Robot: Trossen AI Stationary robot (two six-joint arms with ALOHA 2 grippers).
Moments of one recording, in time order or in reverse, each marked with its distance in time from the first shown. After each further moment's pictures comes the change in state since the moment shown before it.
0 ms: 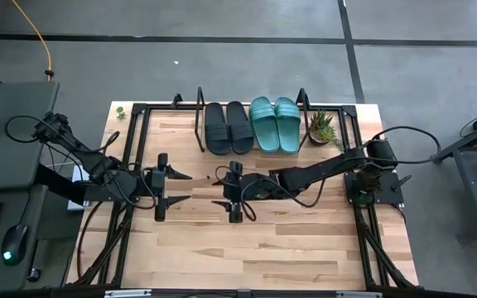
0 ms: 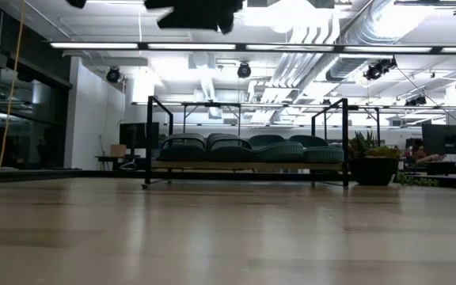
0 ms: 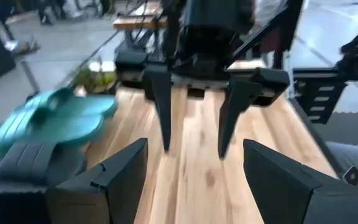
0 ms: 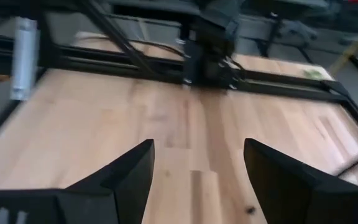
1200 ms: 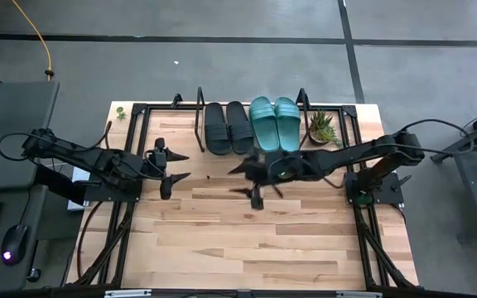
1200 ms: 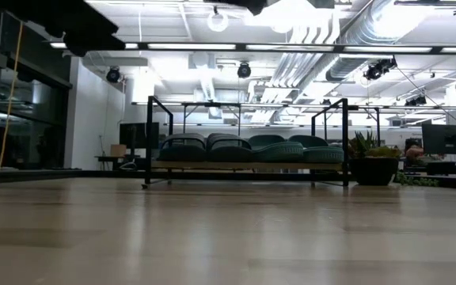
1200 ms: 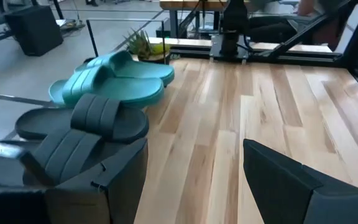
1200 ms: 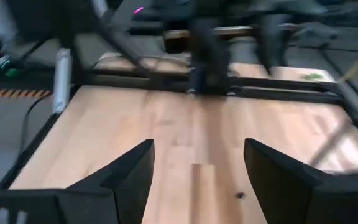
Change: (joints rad) left arm 0.328 -0.205 -0.205 -0.010 0.154 0.036; right arm -0.072 -0.259 -0.115 -0.099 -0.167 0.027
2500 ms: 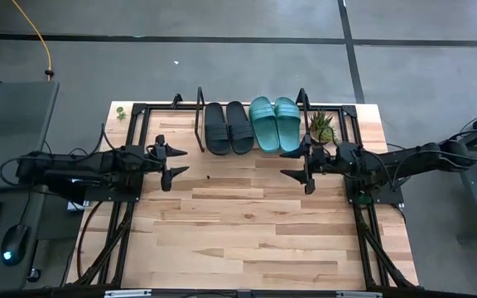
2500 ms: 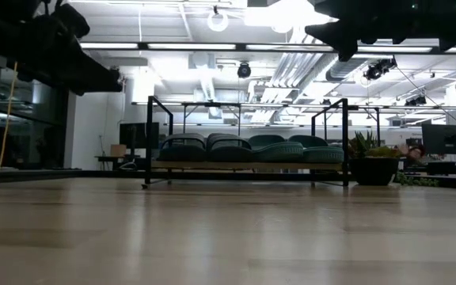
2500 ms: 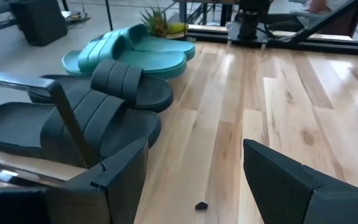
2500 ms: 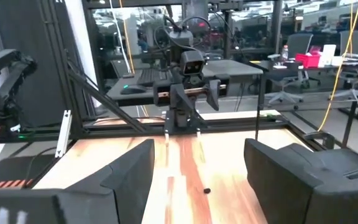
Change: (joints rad) left arm 0.339 -0.193 -0.253 0.101 0.308 0.086; right arm -0.151 -0.696 -0.911 0.624 -0.083 0.056
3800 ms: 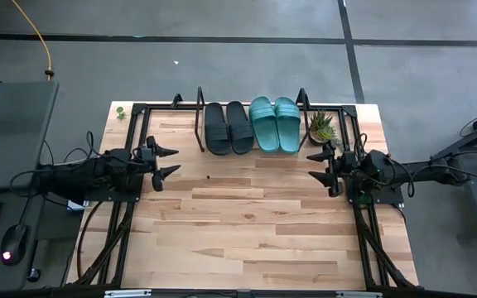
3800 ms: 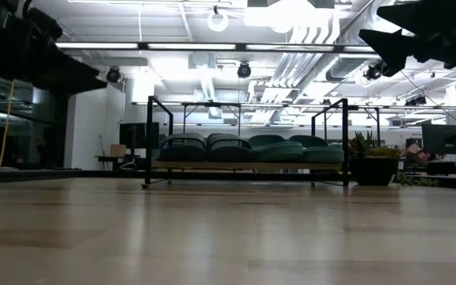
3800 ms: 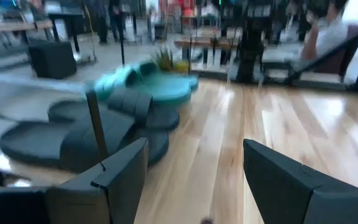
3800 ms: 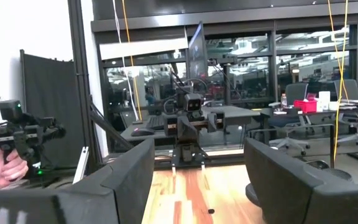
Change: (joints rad) left arm 0.013 -0.426 -0.148 -0.093 -0.008 0.019; right arm 0.001 -0.601 -0.358 -0.001 -0.001 0.022
